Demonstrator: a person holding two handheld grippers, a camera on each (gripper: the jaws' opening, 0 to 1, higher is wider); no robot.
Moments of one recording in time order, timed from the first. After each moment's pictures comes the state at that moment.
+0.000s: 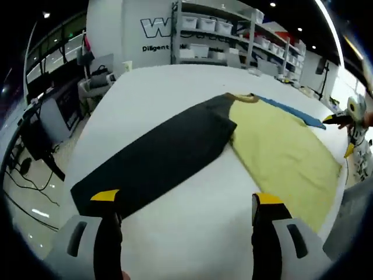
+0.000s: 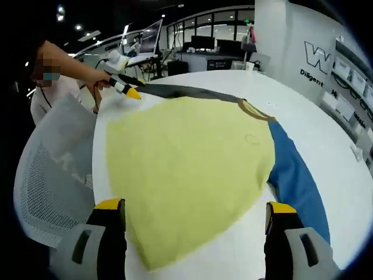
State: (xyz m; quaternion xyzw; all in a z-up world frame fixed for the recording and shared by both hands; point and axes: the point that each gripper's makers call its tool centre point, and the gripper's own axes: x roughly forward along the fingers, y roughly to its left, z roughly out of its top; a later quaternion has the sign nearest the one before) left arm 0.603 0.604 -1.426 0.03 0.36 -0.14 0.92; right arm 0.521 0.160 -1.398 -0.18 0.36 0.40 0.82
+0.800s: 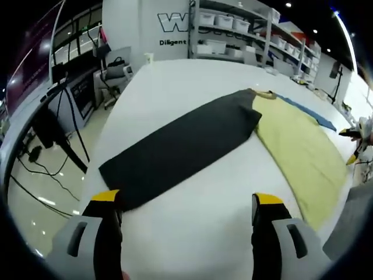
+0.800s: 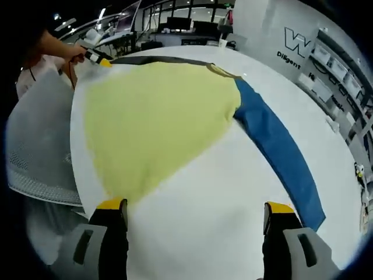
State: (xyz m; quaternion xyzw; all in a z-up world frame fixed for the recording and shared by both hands) left arm 0.574 0.642 -1.422 0.03 0.38 -0.09 0.92; right arm 0.483 0.080 -1.446 -0.25 0.41 0.32 0.82
